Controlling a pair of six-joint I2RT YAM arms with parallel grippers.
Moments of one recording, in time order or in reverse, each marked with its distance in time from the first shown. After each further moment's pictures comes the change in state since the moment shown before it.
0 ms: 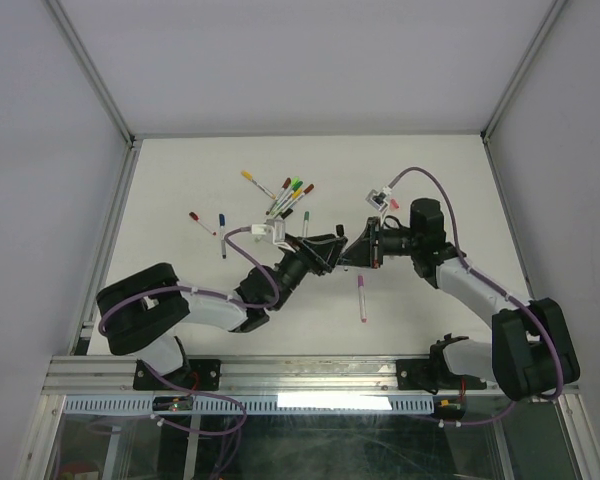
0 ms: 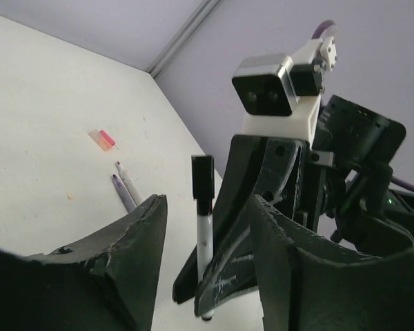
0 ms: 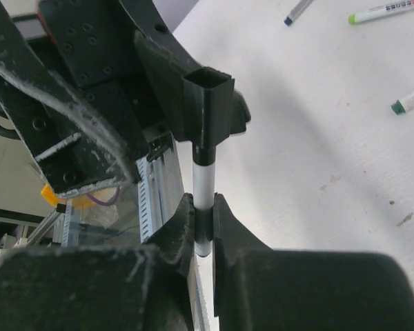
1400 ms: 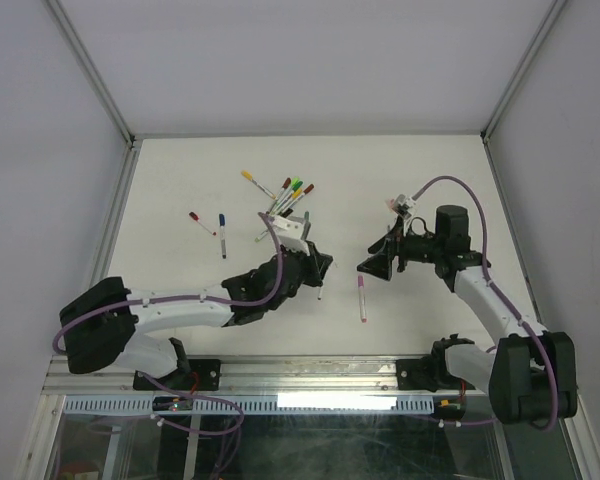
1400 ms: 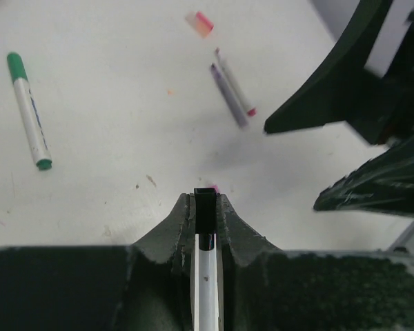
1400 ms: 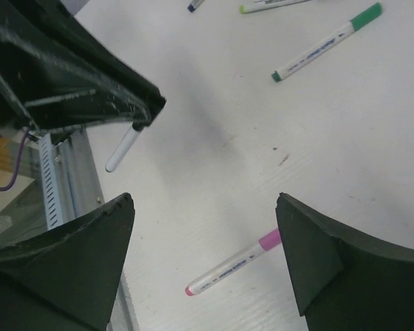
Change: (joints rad) left arm -0.035 -0.201 0.184 -1.009 0.000 0.082; right arm -0.209 -0.126 0.067 -0.525 0.087 -0.598
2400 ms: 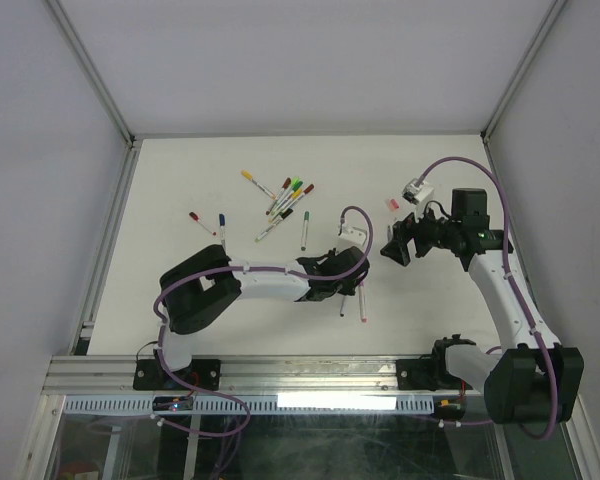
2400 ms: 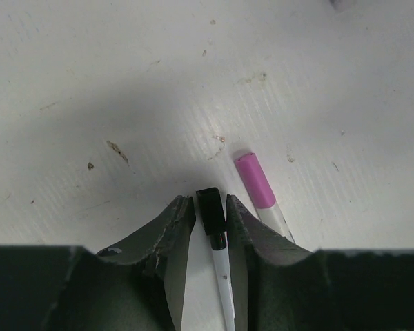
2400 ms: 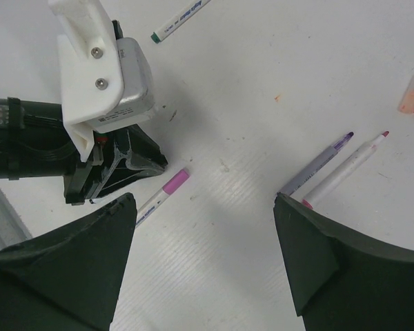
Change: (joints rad) left arm -0.013 0.531 0.459 -0.403 0.099 -0.026; right arm -0.072 -0.021 0.221 -0.375 0.299 -0.284
